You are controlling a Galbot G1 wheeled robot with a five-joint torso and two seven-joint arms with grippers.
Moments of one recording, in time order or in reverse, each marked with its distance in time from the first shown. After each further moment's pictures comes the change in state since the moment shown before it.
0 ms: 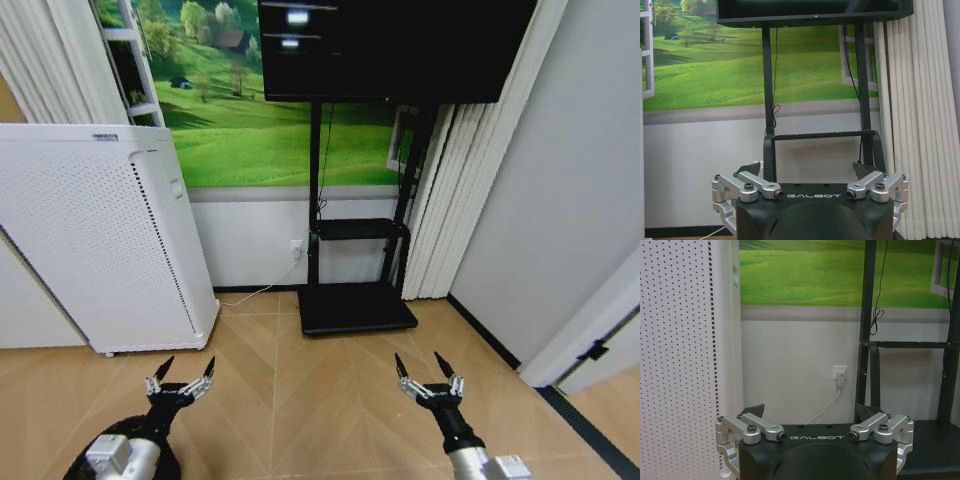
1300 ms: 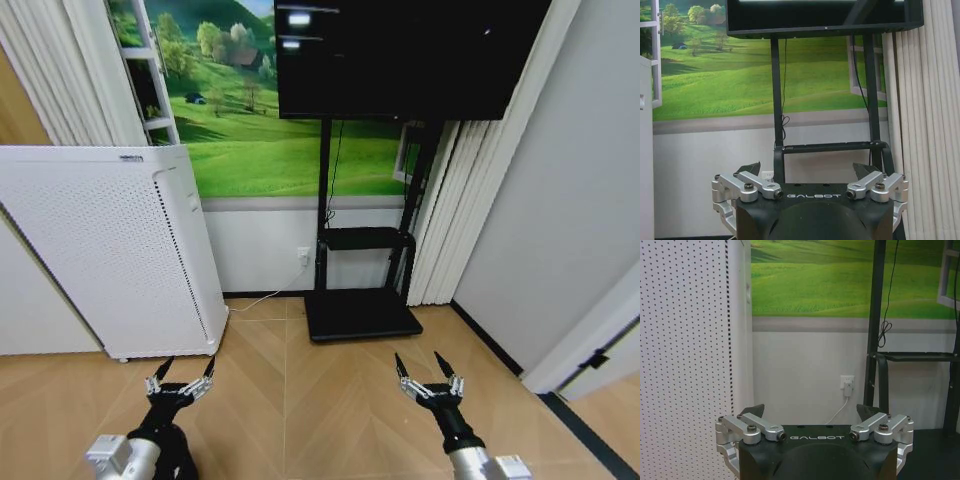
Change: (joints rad) left arm 0.000 0.000 0.000 0.000 0.000 0.000 0.000; right arm 0.000 0.000 0.000 0.000 0.000 0.000 0.001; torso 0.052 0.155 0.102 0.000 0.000
